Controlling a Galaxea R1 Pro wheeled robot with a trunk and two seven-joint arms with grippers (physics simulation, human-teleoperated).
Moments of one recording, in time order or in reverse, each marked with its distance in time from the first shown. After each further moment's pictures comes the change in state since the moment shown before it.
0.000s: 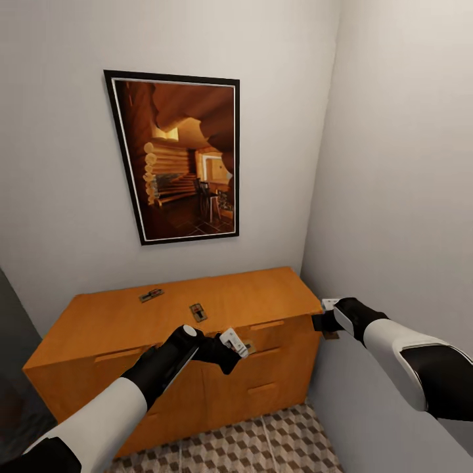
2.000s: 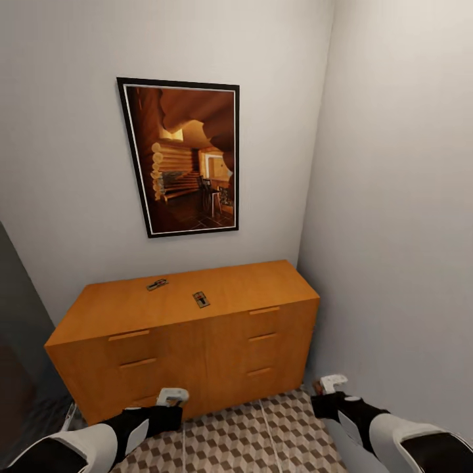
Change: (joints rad) left arm 0.039 0.041 0.175 0.813 0.473 -0.406 0.393; right arm 0.380 0.041 0.001 0.111 0.038 -0.528 -0.014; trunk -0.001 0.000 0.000
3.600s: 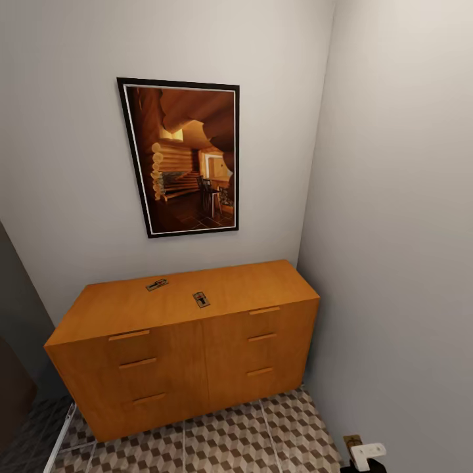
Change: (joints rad) left arm 0.366 0.053 -0.001 -0.022 0.256 -0.458 0.305; right arm 0.292 -0.034 -0.006 -0.001 -0.004 -0.339 -0.200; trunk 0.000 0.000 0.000
